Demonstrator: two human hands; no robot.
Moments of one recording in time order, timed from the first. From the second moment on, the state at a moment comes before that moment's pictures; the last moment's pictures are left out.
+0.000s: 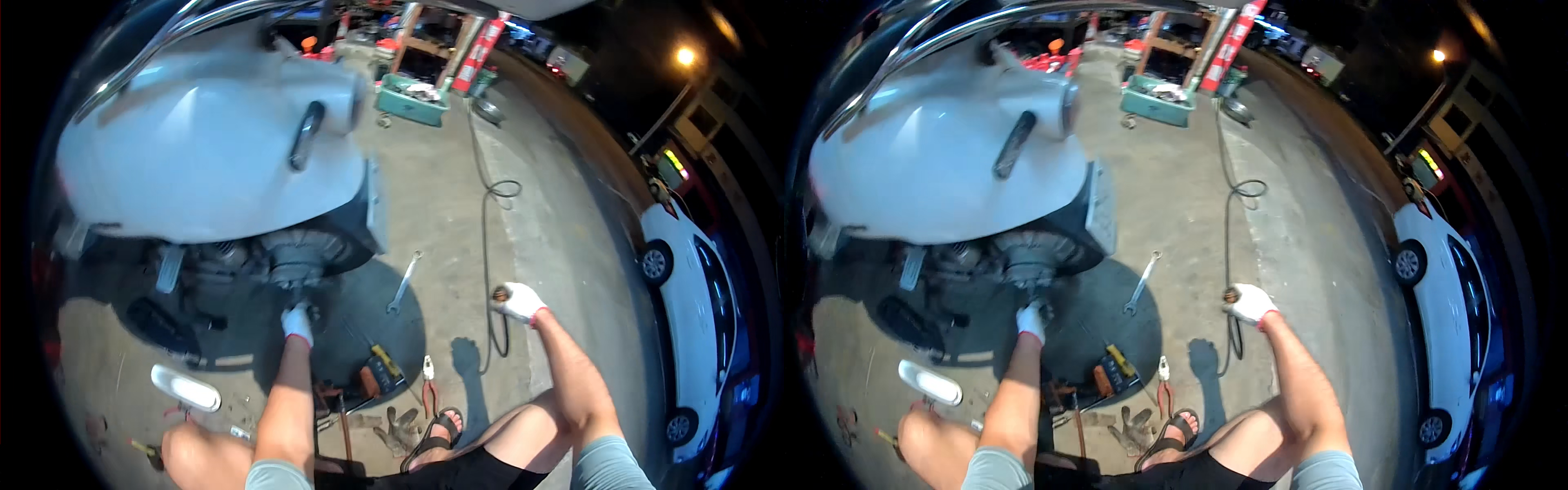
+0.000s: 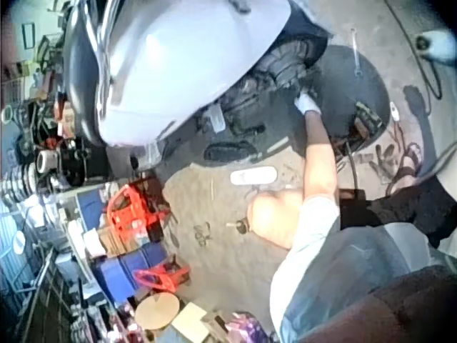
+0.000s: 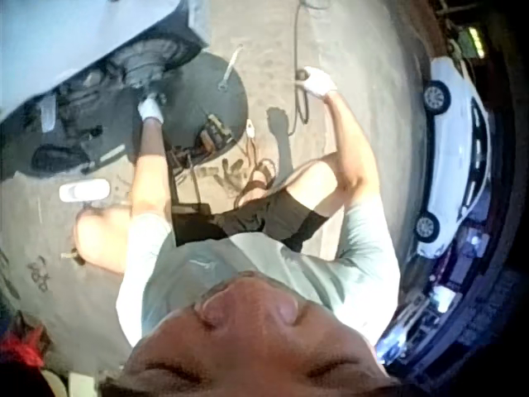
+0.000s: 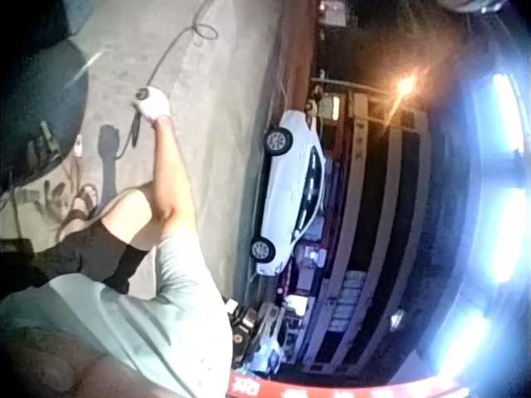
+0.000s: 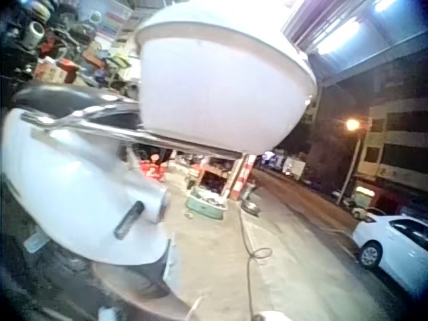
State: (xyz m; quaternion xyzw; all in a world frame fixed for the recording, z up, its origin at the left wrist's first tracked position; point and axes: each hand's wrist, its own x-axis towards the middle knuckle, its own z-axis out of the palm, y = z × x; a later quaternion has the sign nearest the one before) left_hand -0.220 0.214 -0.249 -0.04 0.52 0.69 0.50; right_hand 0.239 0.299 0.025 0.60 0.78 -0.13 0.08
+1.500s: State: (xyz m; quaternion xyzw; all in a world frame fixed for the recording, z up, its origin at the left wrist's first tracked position) left_hand -0.157 0.249 -0.156 -0.08 0.69 0.67 0.24; right_hand 0.153 0.644 -0.045 0.57 0.82 0.09 0.05
